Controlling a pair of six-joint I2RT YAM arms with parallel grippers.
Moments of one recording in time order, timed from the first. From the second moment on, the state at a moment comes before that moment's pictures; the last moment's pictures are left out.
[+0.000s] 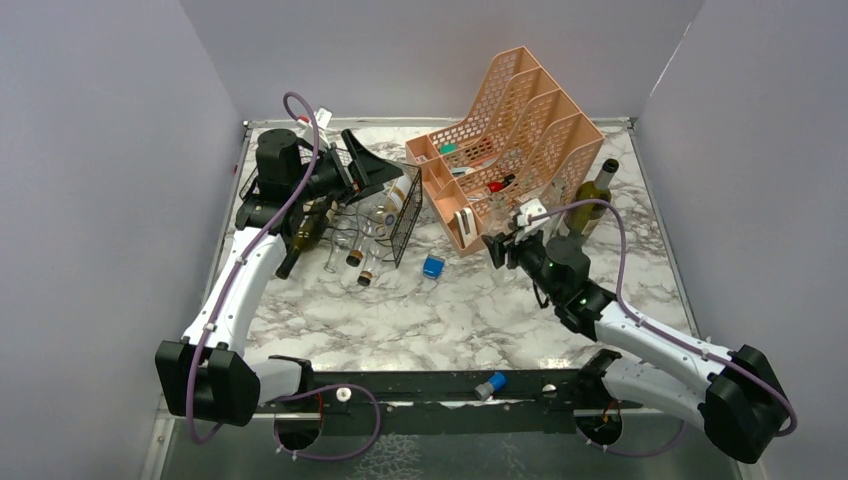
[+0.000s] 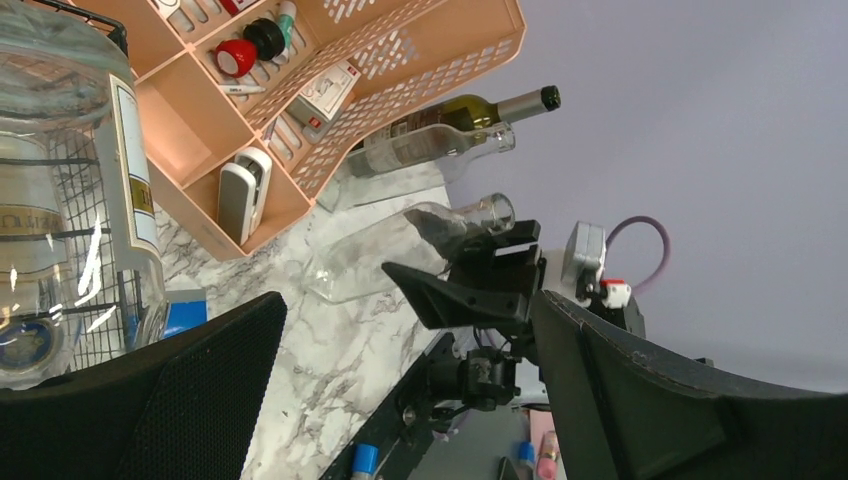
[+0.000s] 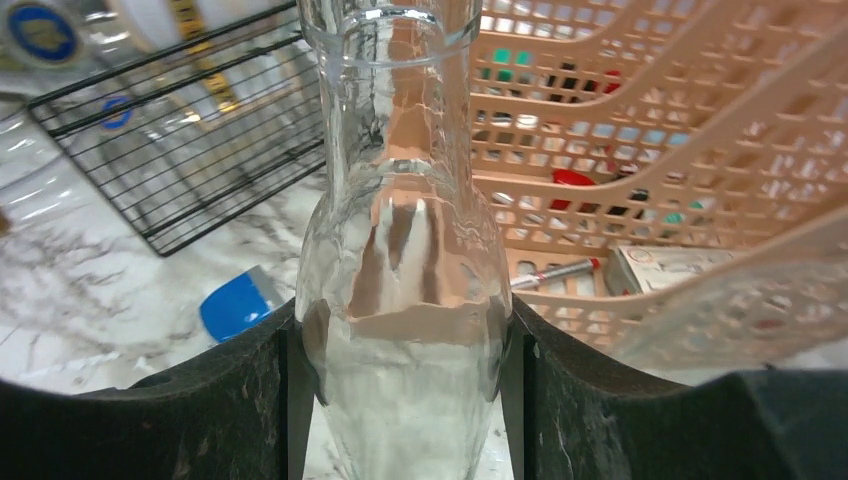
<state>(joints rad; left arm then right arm) -0.16 1.23 1.14 -0.17 0.79 -0.85 0.71 0.97 0.47 0.37 0.18 -0.09</state>
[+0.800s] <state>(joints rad) -0.16 1.20 1.33 -0.45 0.62 -0.54 0.59 1.26 0.31 1.02 0.25 -0.05</state>
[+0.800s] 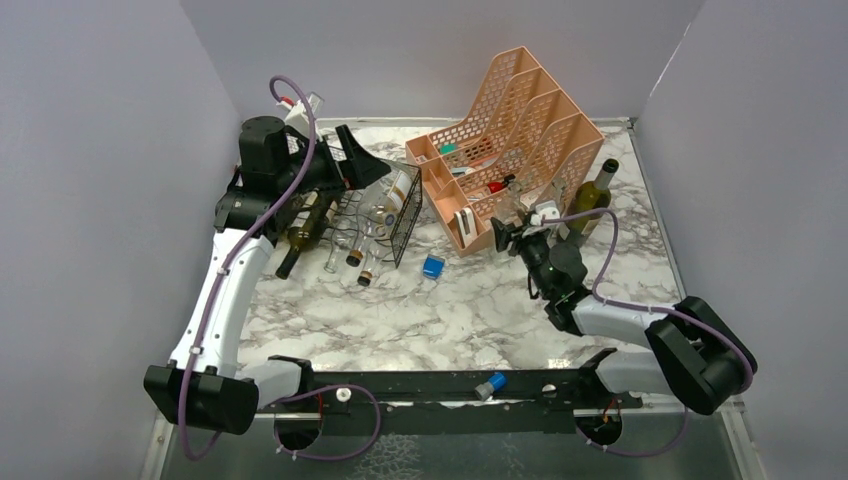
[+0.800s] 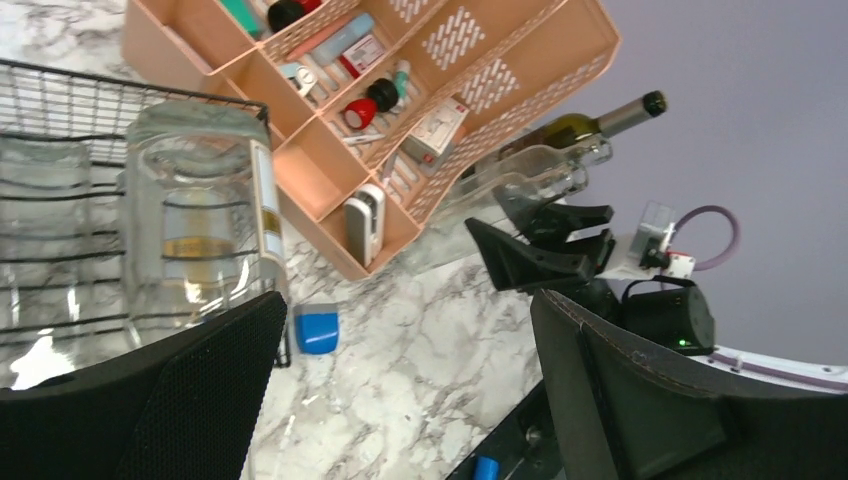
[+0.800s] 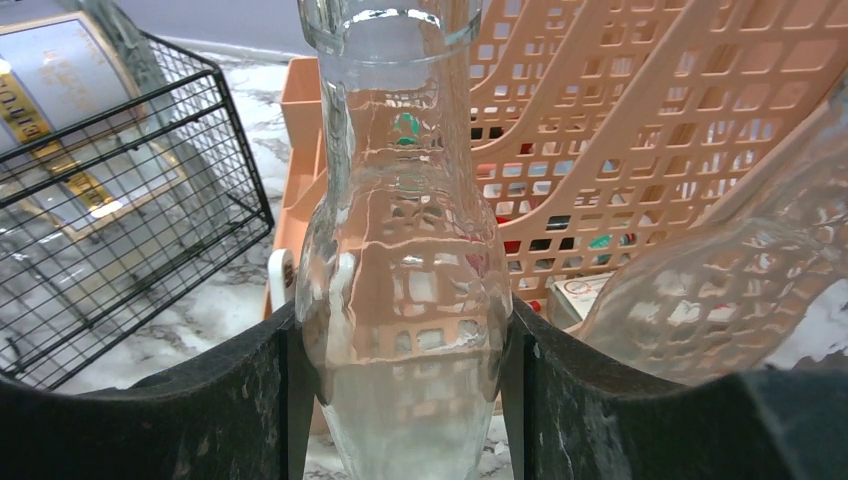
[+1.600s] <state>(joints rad) -0.16 1.16 1.33 -0.61 0.51 -0.39 0.57 1.21 0.29 1.00 0.21 -0.05</state>
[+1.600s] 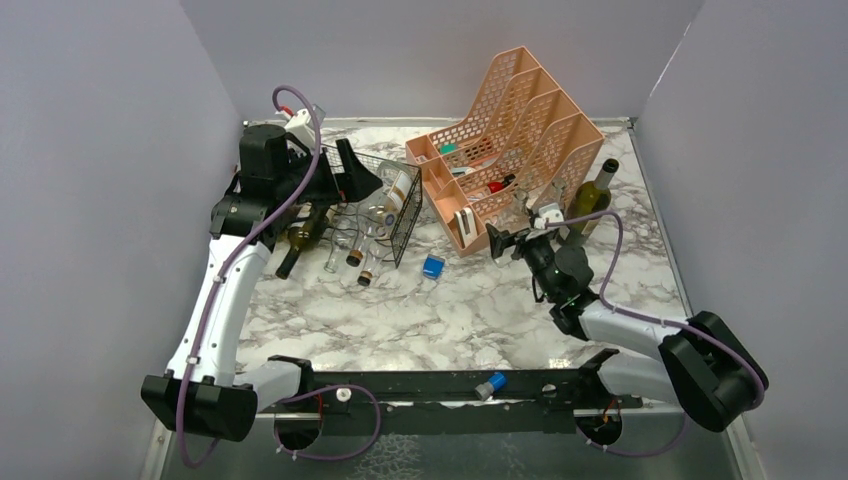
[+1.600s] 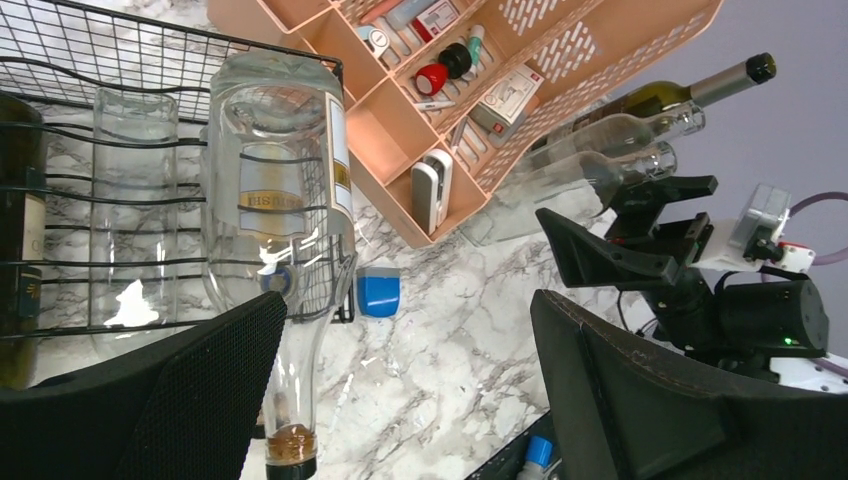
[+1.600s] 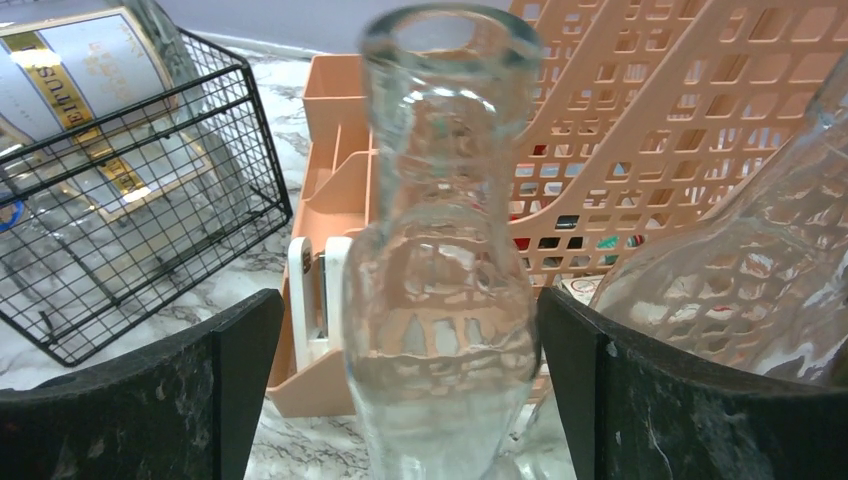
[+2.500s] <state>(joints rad) -0.16 1.05 1.18 -0.70 0.16 -0.30 0.57 0.61 0.40 0.13 0.00 0.06</state>
